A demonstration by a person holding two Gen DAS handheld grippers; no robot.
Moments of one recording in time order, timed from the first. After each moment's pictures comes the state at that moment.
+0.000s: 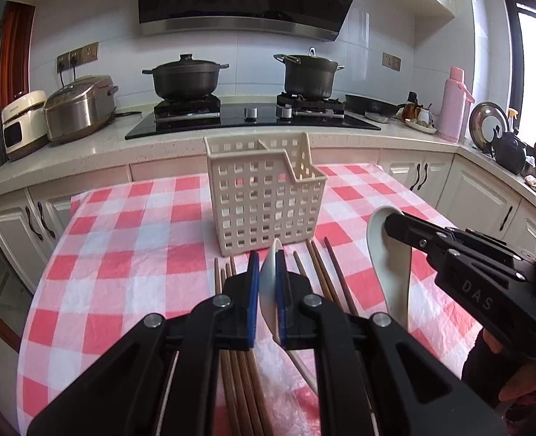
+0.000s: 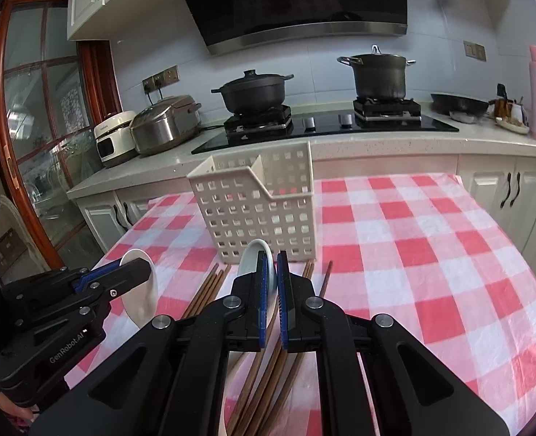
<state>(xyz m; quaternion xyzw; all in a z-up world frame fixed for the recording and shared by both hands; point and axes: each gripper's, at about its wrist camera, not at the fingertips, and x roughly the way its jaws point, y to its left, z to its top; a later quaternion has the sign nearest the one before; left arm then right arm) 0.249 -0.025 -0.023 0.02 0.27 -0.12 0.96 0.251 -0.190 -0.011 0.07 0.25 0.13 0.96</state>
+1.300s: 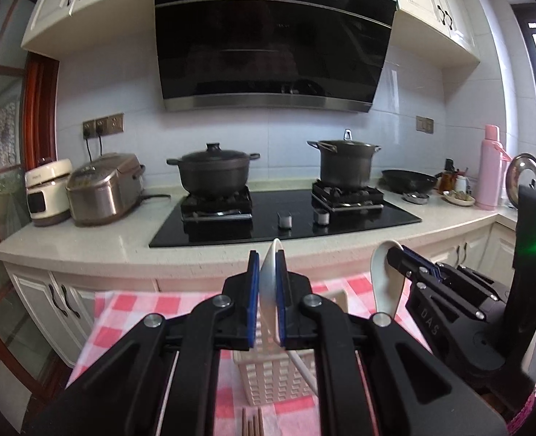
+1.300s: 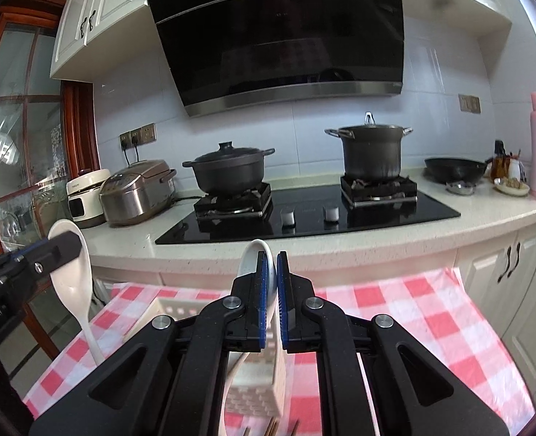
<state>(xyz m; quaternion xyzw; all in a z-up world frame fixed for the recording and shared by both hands) 0.350 -0.049 0.098 0.02 0.14 -0.04 0.99 0.386 -0.205 0.061 0.05 0.14 0.10 0.98</state>
